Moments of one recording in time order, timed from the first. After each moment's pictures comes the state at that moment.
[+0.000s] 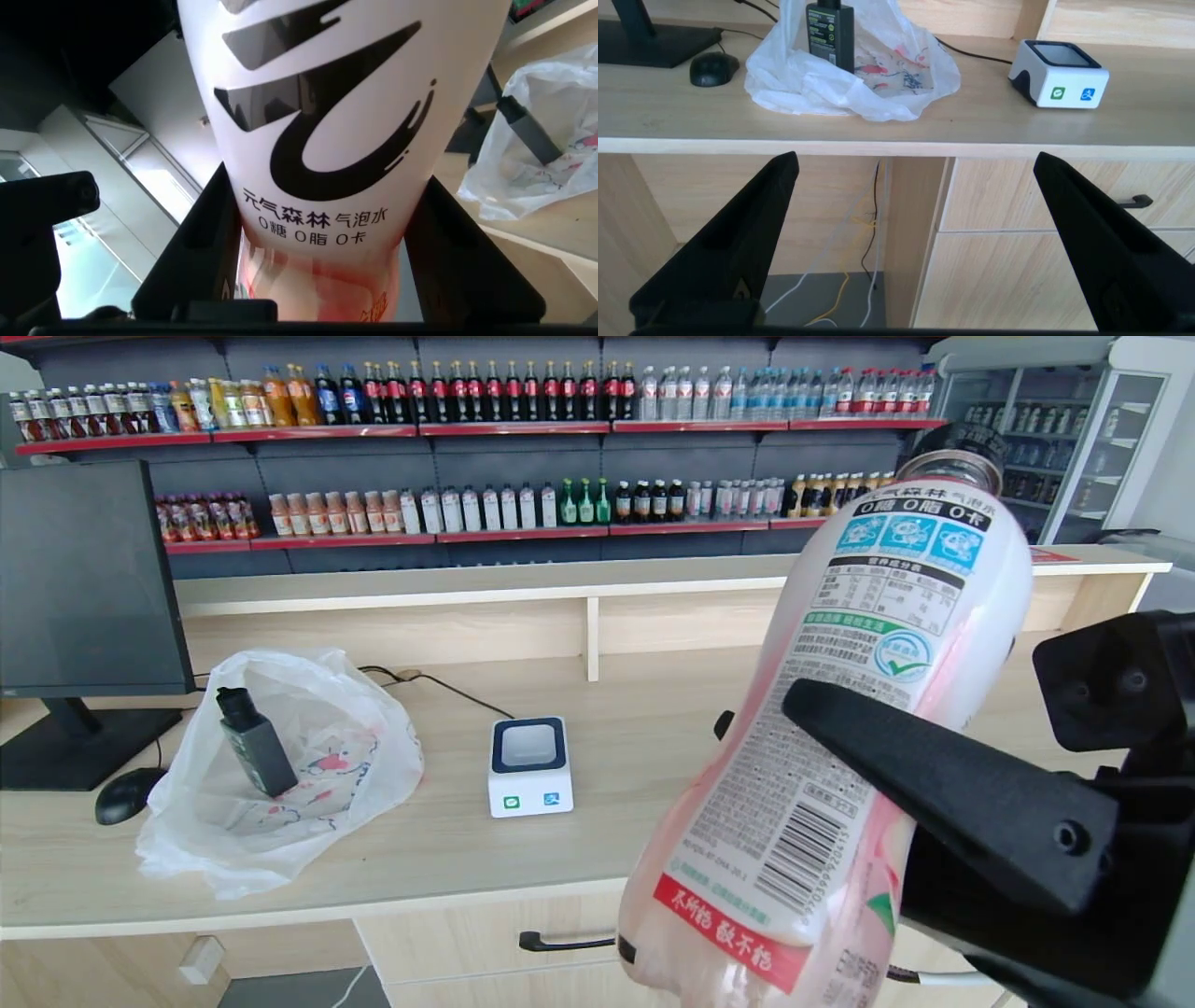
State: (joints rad) left arm 0.00 0.00 0.00 0.00 0.00 0.00; right arm 1.00 1.50 -0.40 -1.57 0.13 0.90
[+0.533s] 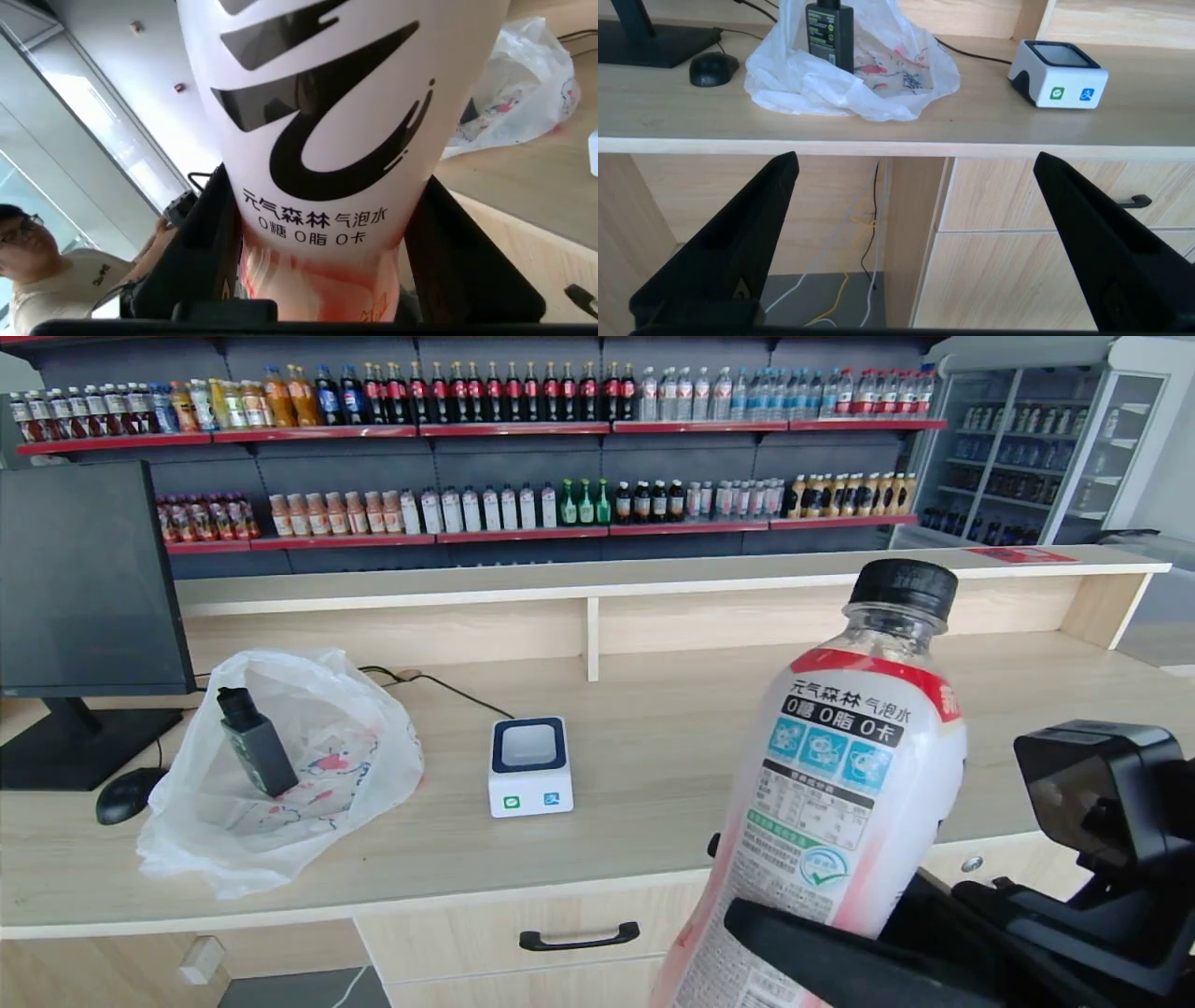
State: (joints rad) left arm 0.00 0.00 0.00 0.00 0.00 0.00; right arm 0.95 1.53 -0.24 -1.57 0.24 0.59
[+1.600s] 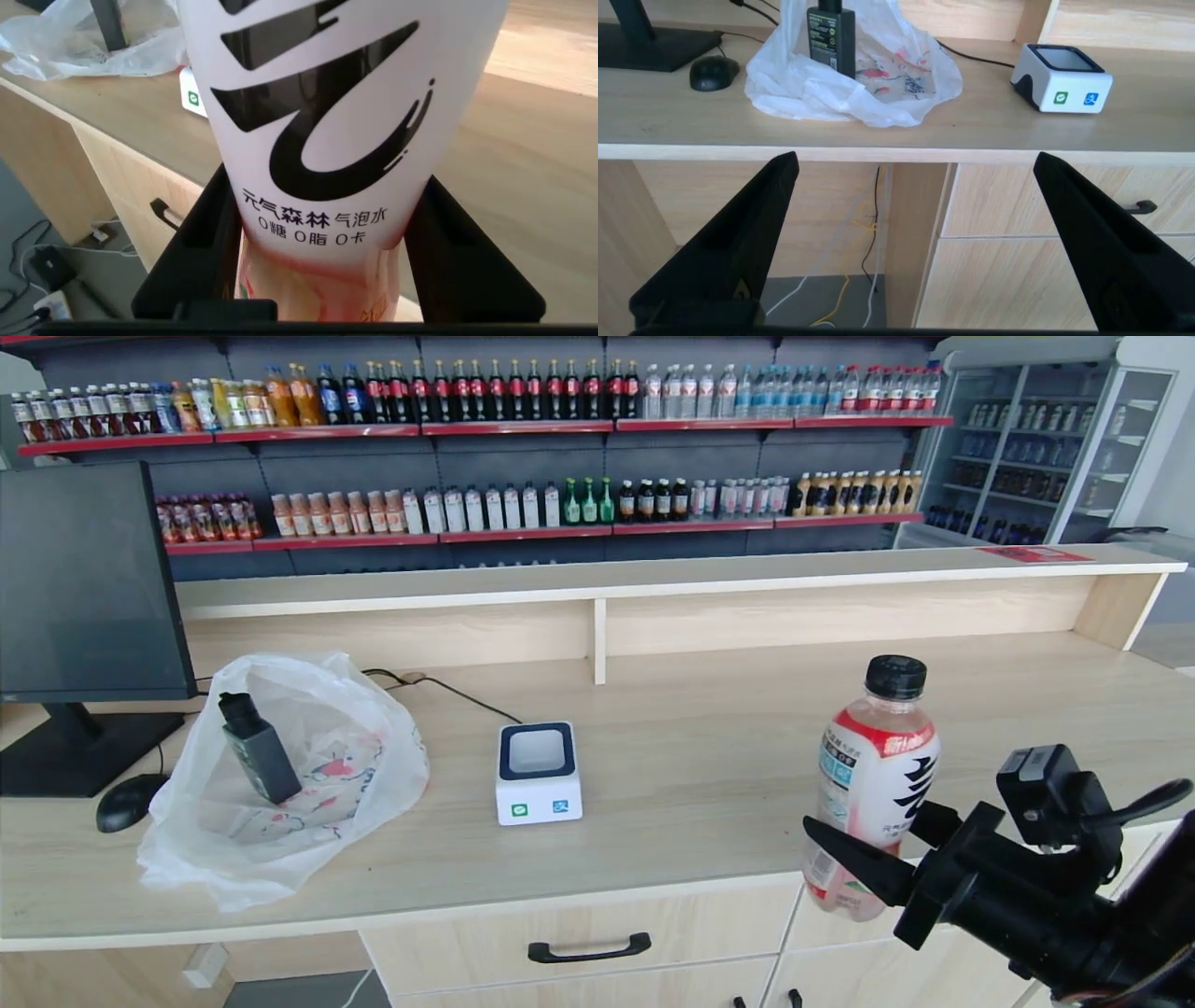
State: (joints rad) left arm 0.00 0.00 0.00 0.00 0.00 -0.01; right arm 0.45 1.66 -0.07 -1.57 0.20 -0.07
